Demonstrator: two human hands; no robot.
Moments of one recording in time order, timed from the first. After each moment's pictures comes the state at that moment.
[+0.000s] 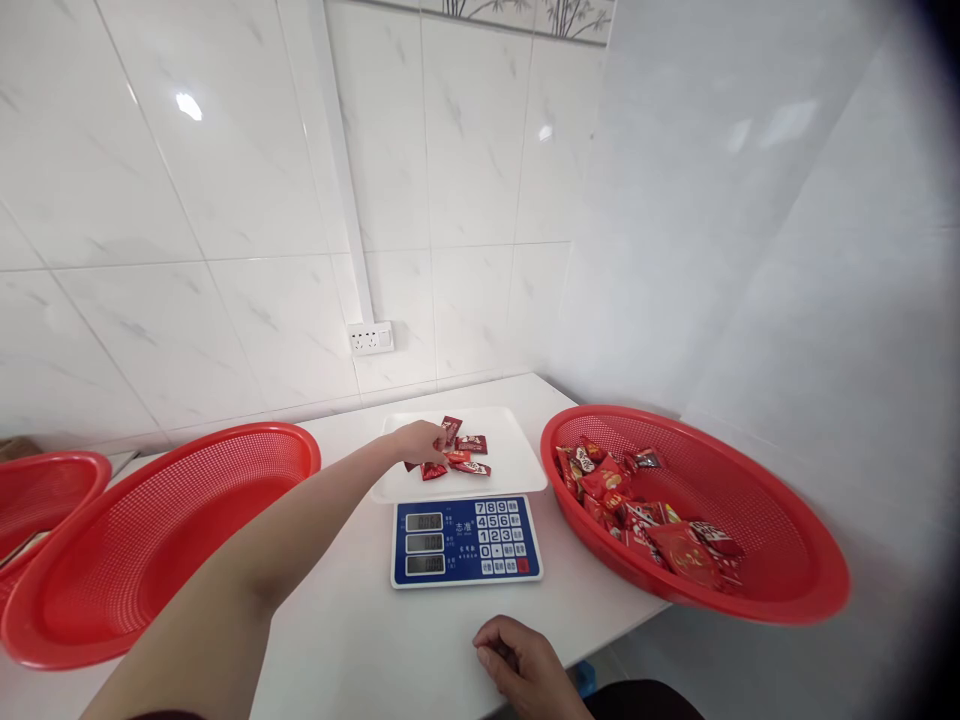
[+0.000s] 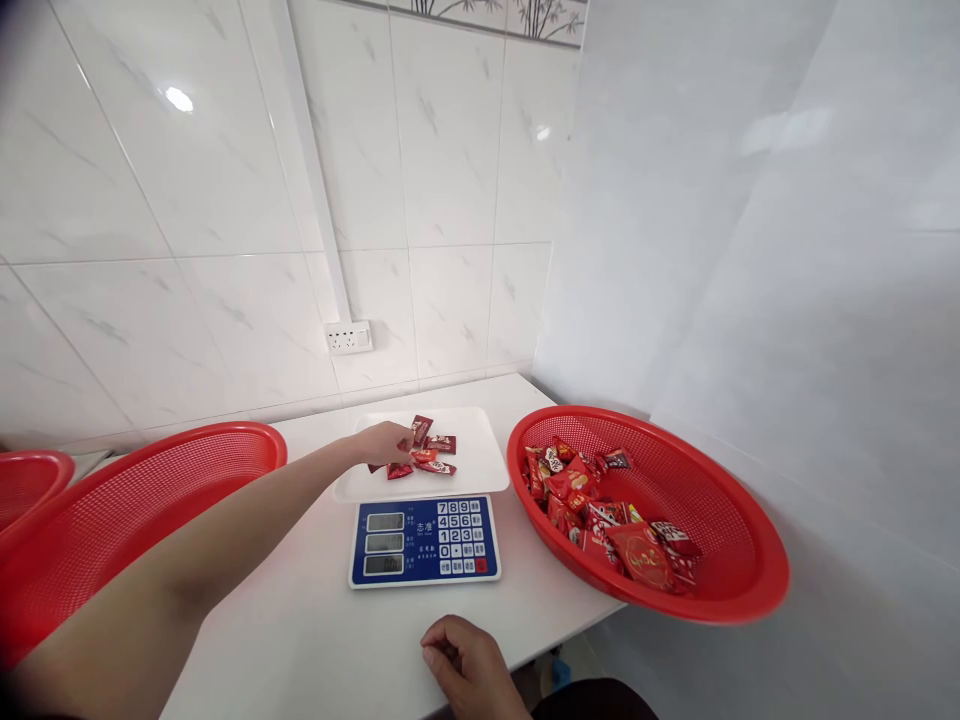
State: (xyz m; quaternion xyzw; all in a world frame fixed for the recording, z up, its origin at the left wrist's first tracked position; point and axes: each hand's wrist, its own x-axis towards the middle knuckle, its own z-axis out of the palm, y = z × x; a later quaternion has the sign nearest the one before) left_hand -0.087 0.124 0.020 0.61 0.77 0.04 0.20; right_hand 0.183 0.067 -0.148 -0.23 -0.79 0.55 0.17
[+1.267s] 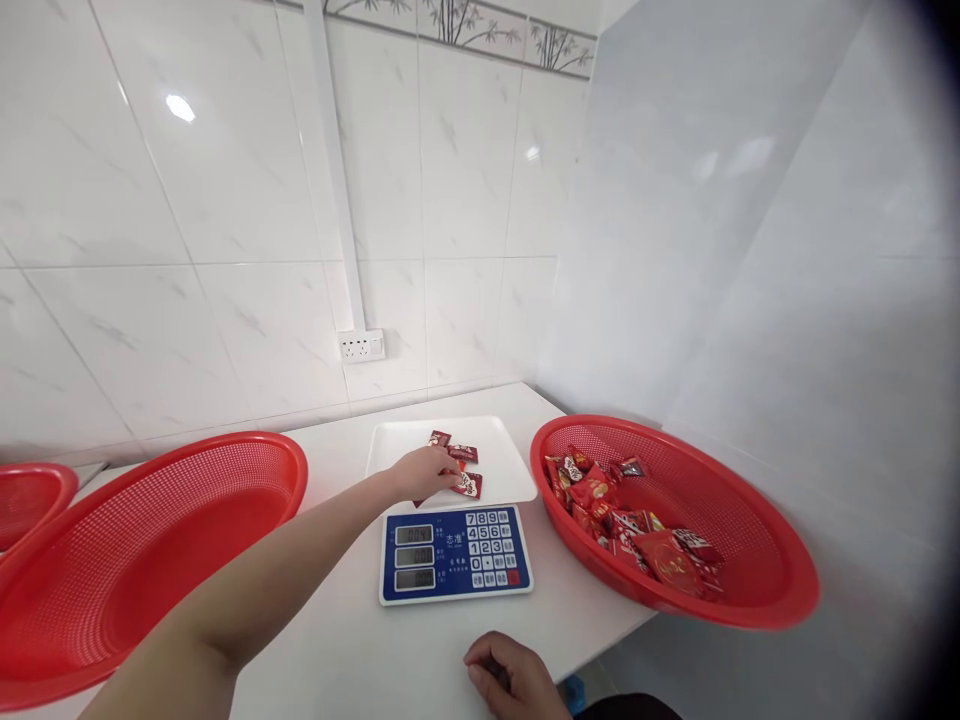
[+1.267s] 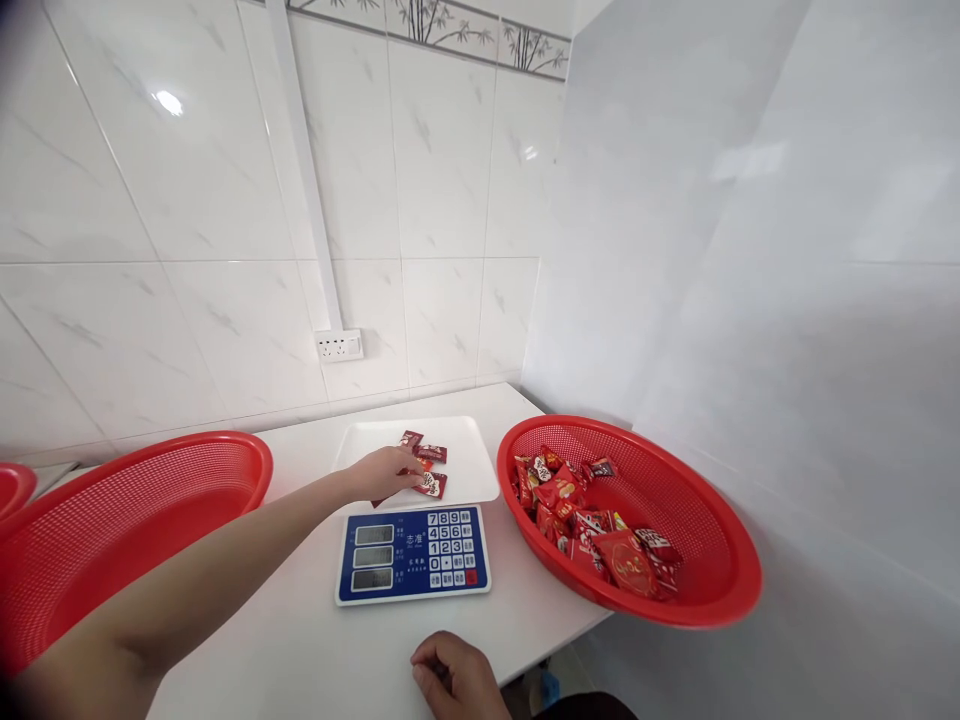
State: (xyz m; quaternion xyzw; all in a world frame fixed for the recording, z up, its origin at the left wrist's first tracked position) left_hand -0.052 0.109 0.007 0.62 0.74 0.18 0.17; right_hand 0.183 0.068 -0.141 -0.25 -0.81 0.51 0.15
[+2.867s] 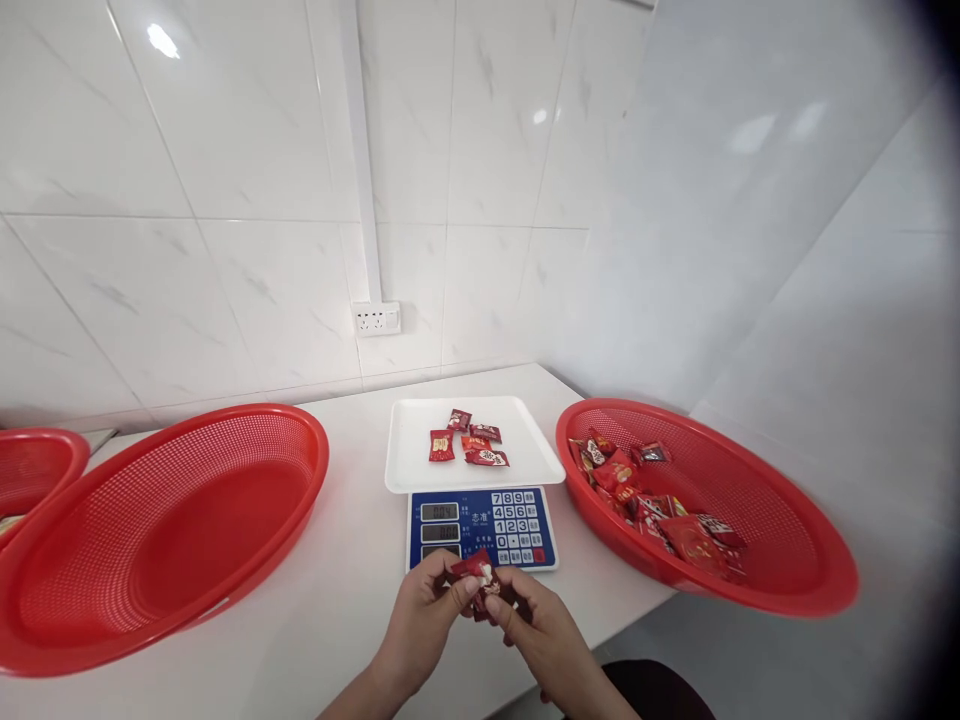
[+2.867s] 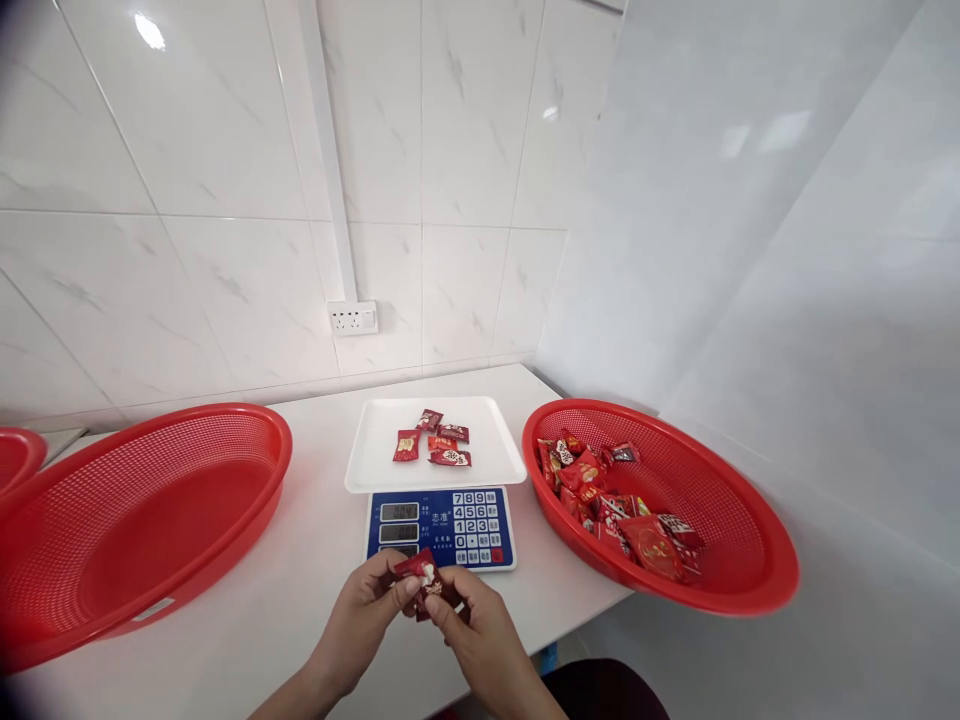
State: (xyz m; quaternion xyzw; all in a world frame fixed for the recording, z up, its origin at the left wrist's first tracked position) left_hand 0.029 -0.027 -0.072 0.34 0.53 0.65 0.43; right_hand 0.158 0.054 -0.074 -0.26 -0.73 0.61 0.19
